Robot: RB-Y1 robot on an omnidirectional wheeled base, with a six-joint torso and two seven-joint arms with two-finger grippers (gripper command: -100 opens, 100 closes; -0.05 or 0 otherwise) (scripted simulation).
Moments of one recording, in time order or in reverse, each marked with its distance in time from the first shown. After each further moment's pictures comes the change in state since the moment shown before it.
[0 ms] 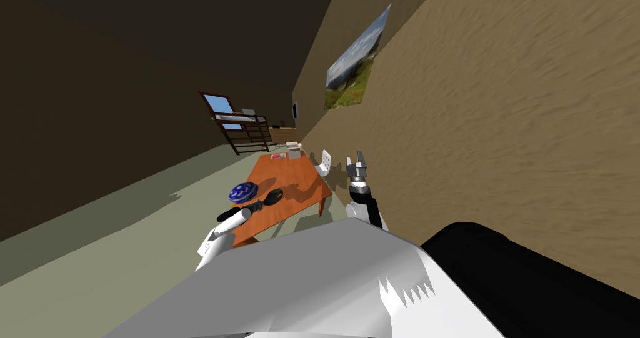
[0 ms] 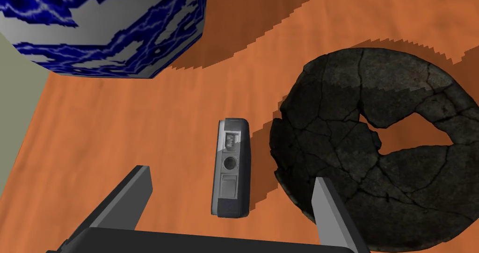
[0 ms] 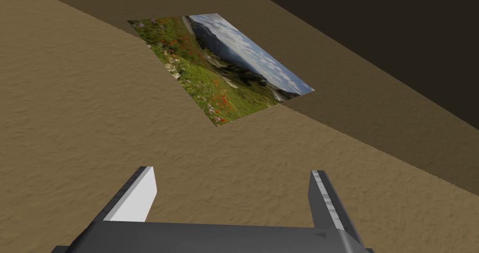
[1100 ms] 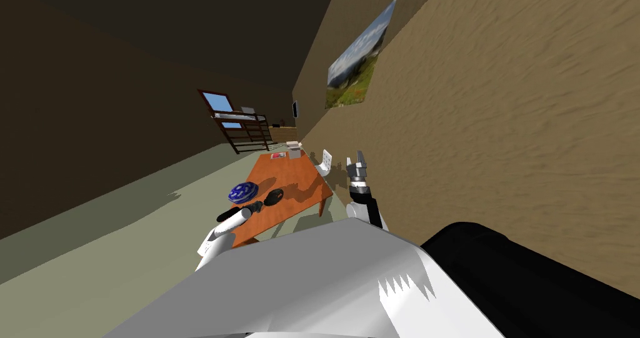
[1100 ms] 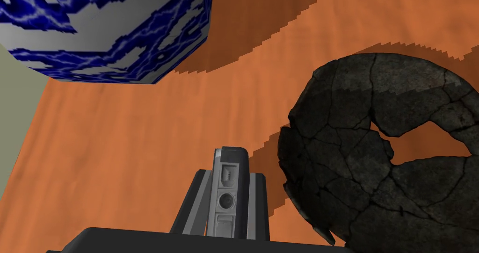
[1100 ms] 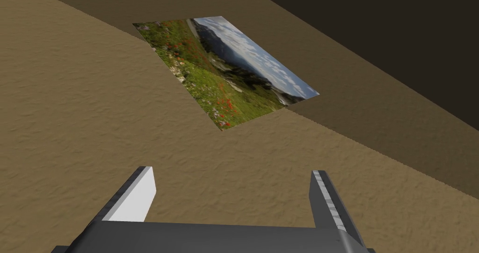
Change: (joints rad) left arm -0.002 0.001 0.002 0.004 0.001 -0.010 -0.002; right arm 0.000 0.000 0.000 0.000 0.000 0.000 0.000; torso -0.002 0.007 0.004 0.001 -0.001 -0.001
